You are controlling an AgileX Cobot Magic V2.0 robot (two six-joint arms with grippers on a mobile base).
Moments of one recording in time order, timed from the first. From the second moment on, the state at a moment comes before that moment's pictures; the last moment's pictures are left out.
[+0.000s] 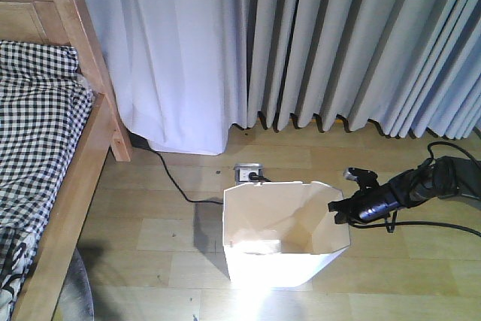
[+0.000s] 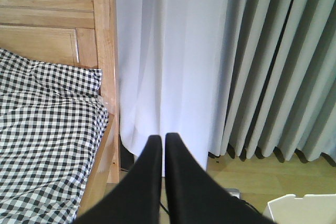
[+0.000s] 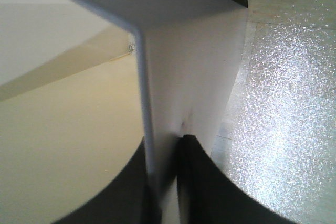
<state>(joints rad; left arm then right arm) 0.01 -0.01 0.03 -0.04 0.27 -0.04 -0.18 3.12 -1.87 0.95 0.54 -1.10</state>
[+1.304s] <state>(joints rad) 0.01 -0.01 0.03 -0.04 0.27 -0.04 -0.18 3.13 -1.96 1.01 0.55 -1.08</state>
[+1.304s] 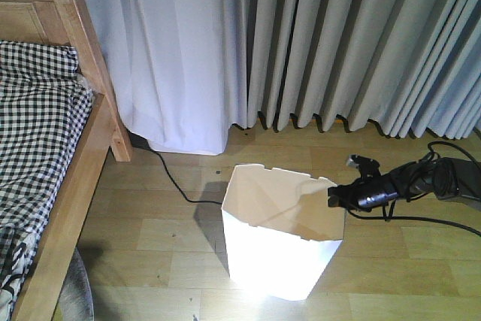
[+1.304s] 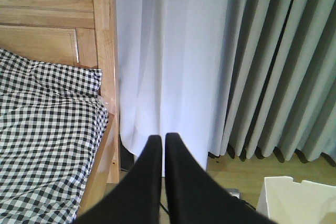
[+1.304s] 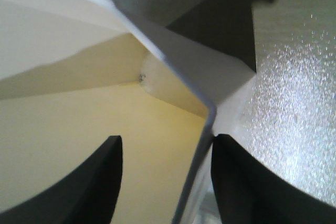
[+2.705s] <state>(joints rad) 0.01 -0.01 0.03 -0.04 0.27 -0.04 -0.18 2.18 -1.05 1.34 0.31 -1.56</state>
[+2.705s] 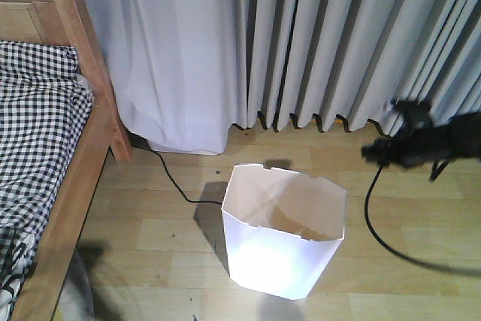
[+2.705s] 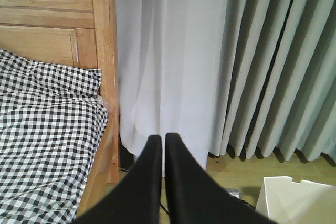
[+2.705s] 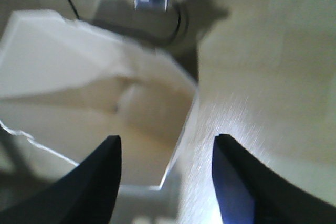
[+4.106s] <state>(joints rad) 0.01 -0.01 0.03 -0.04 0.27 -0.04 0.01 0.40 -0.29 1.60 -0.13 -1.66</state>
